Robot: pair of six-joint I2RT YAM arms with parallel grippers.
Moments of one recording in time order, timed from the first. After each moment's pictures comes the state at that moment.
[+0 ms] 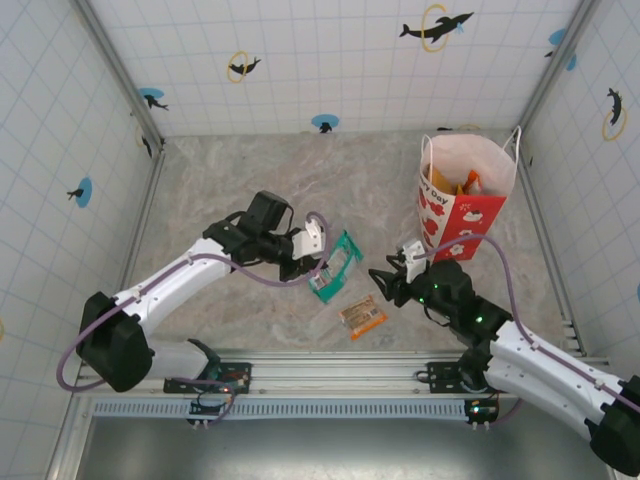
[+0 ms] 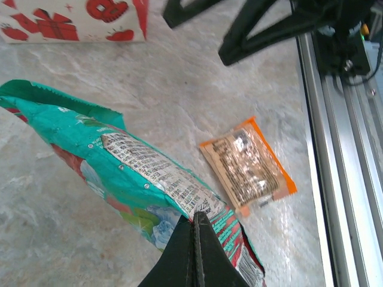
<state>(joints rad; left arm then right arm) -0.66 1.32 1.00 -0.64 0.67 0.71 0.80 0.69 0.33 0.02 -0.05 0.17</state>
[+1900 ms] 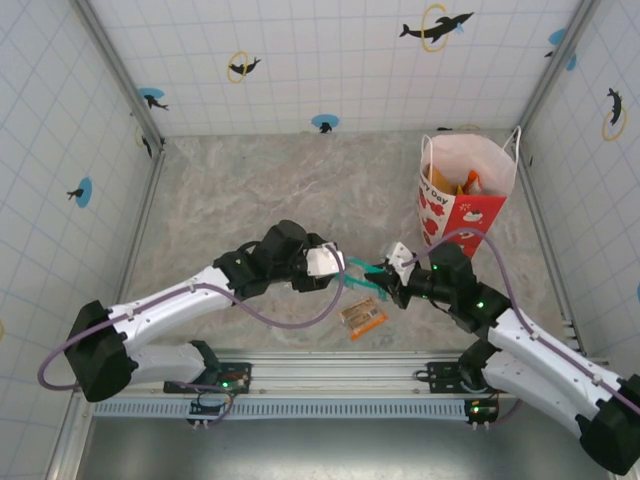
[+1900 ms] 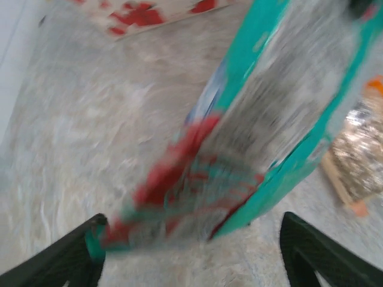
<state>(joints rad) -0.90 1.22 0.83 -0.31 0.04 0.63 0.70 0.75 0.45 -0.11 -0.42 -0.18</state>
